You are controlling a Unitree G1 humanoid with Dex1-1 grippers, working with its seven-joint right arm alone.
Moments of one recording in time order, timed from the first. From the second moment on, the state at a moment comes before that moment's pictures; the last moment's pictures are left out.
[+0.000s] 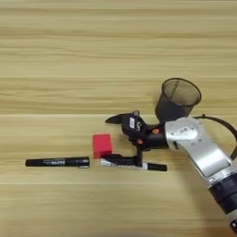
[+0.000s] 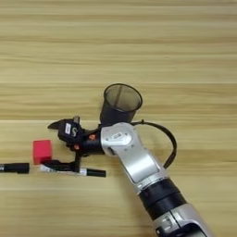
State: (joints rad) arm -0.26 -0.38 0.37 0.12 0.00 0.08 1.05
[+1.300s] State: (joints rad) arm -0.32 -0.29 0.36 0.13 0.01 0.09 1.03
